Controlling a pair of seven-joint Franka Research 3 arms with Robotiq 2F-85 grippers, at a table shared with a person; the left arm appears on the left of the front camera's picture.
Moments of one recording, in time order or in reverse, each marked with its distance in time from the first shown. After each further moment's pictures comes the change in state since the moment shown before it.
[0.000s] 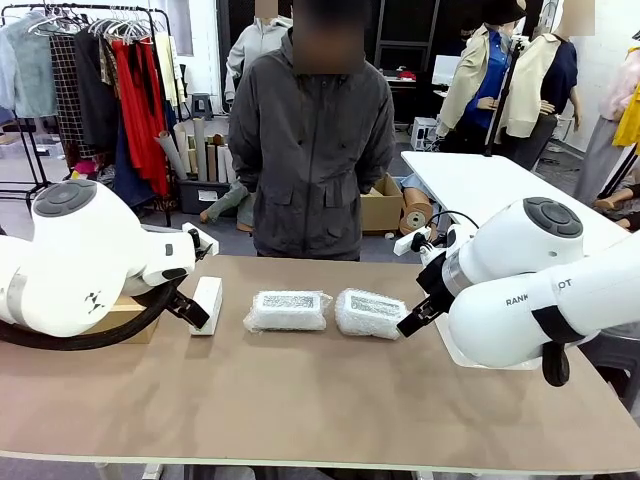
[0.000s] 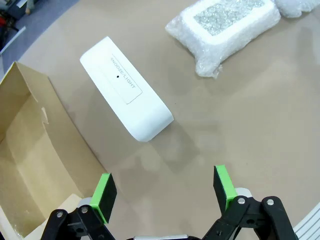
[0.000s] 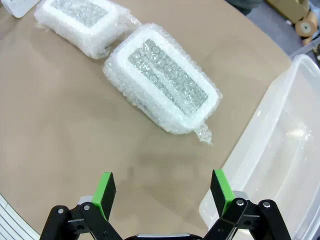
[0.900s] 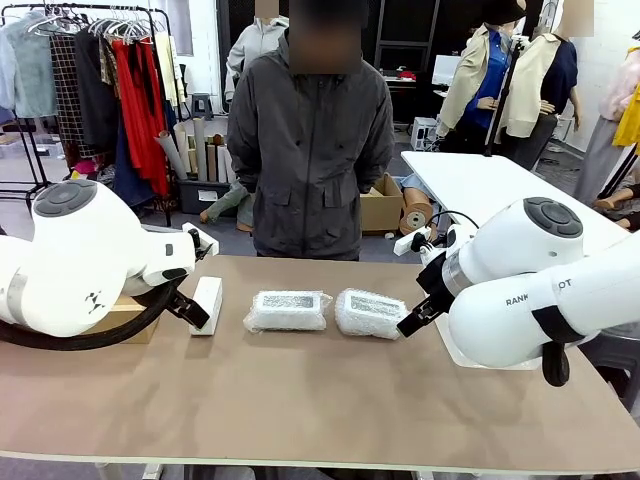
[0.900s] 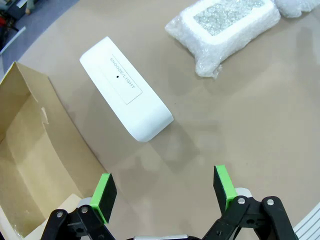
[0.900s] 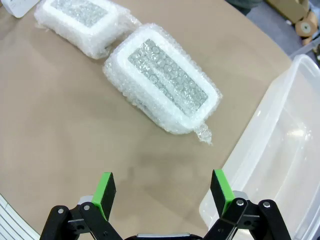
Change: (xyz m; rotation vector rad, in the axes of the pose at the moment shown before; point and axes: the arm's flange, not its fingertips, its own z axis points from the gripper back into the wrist) left arm 0.000 0.000 0.000 0.000 0.000 0.000; right arm 0.000 0.000 0.000 0.000 0.000 0.000
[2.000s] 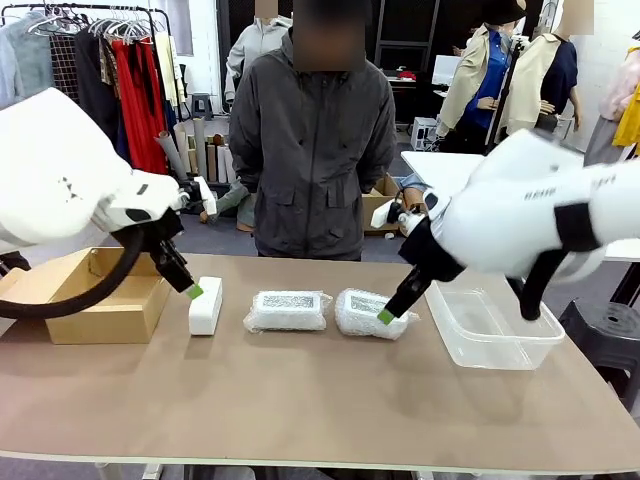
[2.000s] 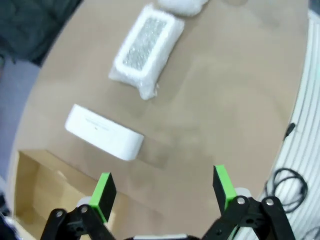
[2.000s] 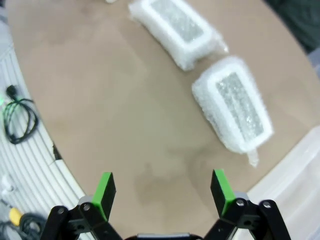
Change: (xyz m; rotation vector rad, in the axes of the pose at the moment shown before) left arm 0.048 0.026 0.082 -0.273 -0.052 -0.430; right arm 0.055 0.019 0.059 0.302 0.058 0.211
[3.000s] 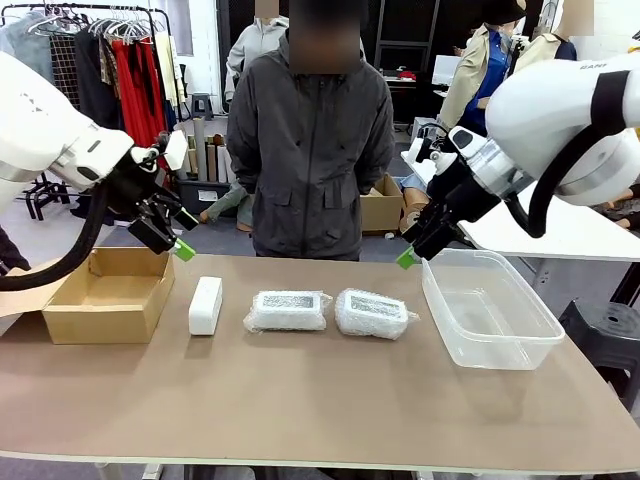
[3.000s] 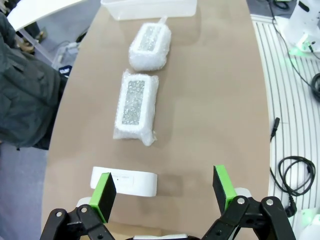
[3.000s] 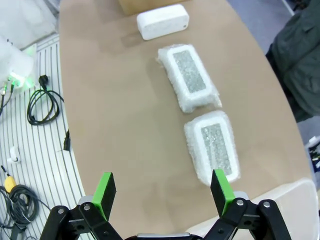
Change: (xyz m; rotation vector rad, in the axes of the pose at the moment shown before) left arm 0.008 0.043 0.043 -0.155 -0.238 -0.284; right arm 0.027 -0.053 0.066 0.138 -0.143 0.237
